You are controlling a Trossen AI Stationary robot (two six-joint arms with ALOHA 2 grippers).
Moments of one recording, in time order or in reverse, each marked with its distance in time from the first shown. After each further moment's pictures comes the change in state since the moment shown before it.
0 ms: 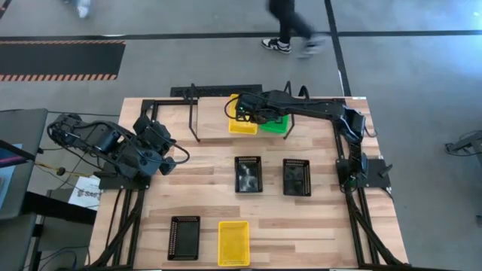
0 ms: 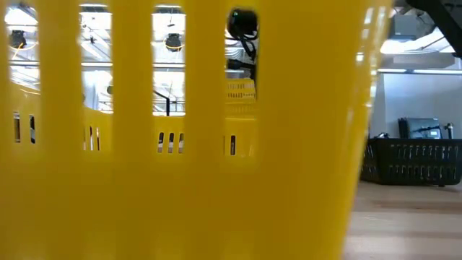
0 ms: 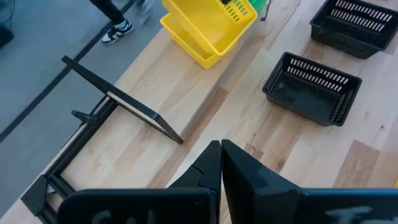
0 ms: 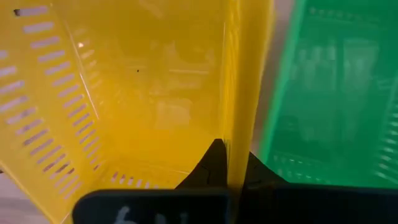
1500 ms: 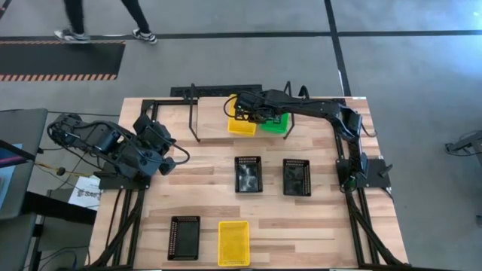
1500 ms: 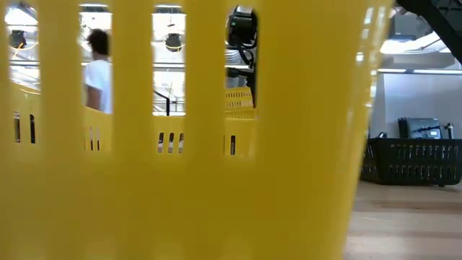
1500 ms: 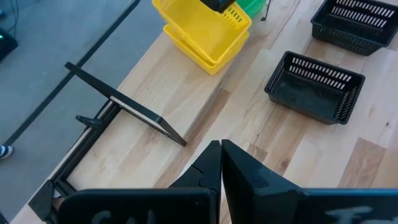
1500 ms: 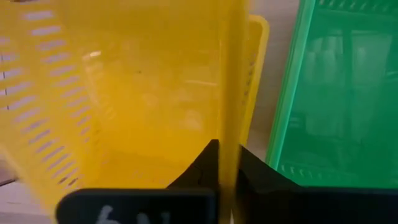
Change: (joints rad) left arm 0.000 0.000 0.000 0.000 -0.008 0.031; right arm -0.028 0.037 0.000 0.030 -0.022 0.008
